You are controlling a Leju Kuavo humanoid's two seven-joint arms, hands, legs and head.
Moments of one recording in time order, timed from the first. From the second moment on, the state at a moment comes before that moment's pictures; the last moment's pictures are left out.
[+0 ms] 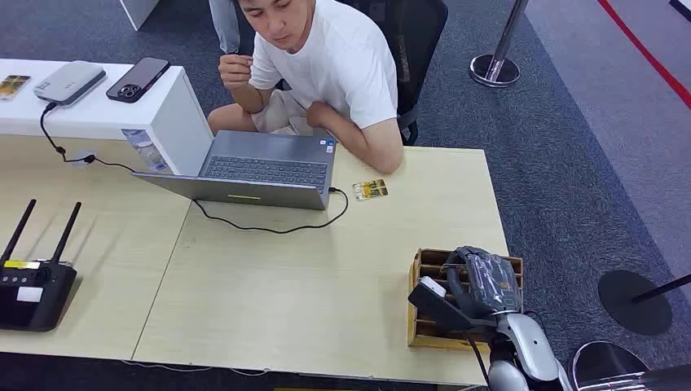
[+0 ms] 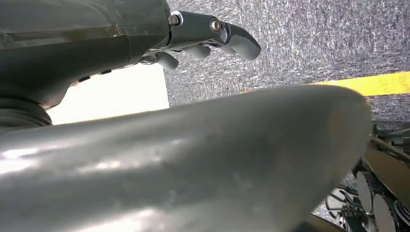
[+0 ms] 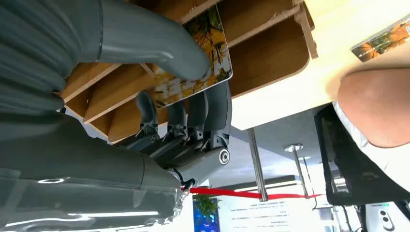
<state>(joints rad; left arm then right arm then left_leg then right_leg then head) -0.12 0.04 -1.46 -0.15 1.40 0.29 0.09 0.01 -0.22 0.20 -1.64 1.18 -0.09 0.14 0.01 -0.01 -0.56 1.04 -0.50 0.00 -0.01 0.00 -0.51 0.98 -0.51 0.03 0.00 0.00</state>
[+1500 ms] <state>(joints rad) -0.12 0.04 -1.48 -0.15 1.43 0.32 0.03 0.01 -0.22 0.19 -1.77 1.14 -0.34 -0.04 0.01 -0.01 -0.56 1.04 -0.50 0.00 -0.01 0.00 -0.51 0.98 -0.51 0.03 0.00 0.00</state>
